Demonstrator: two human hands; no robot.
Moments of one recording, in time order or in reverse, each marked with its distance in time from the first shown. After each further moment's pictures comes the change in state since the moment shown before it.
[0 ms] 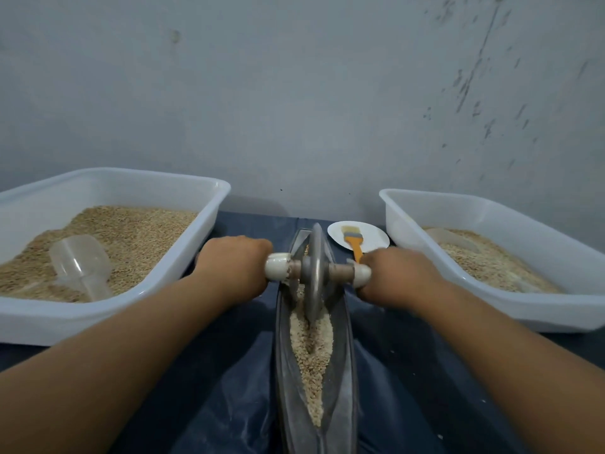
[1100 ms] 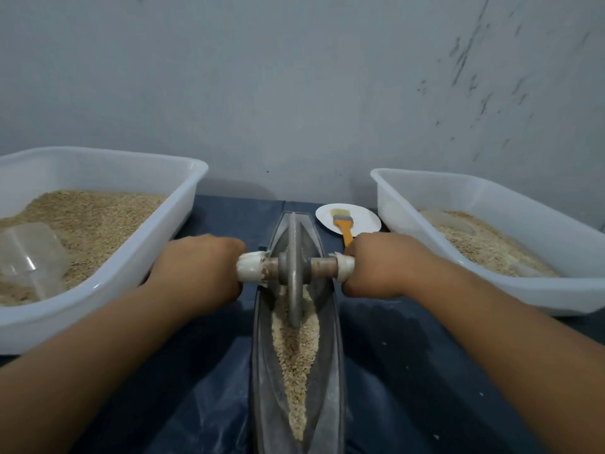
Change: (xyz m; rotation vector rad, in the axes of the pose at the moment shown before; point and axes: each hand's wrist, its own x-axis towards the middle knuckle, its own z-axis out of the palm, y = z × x) left_hand -0.007 -0.008 0.017 0.034 0.000 -0.047; right_hand 0.005 -0.002 -0.005 0.017 -0.116 -0.046
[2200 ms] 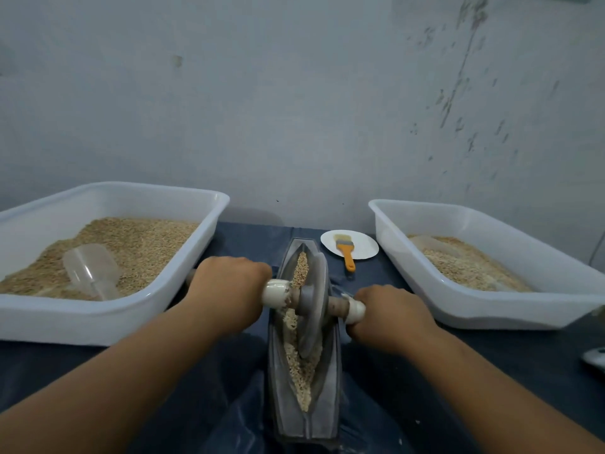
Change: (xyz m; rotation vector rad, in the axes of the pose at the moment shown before) left_hand -0.045 0.028 -0.050 0.083 0.071 0.116; right_hand -0.070 -0.021 0.011 0.121 0.047 0.102
